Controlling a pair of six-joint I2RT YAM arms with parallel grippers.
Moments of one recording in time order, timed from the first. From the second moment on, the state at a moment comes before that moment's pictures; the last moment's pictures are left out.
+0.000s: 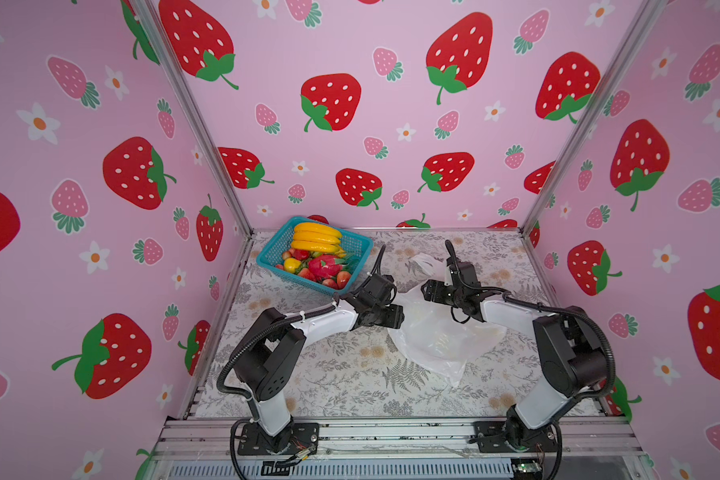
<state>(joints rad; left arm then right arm) -0.73 1.76 1.10 -0.23 0.18 -0.45 0.46 1.70 0.91 0.03 -0.11 0.50</state>
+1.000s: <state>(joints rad) -0.86 1.78 0.97 0.04 0.21 -0.50 0.52 1.80 0.97 -0.17 0.34 0.38</state>
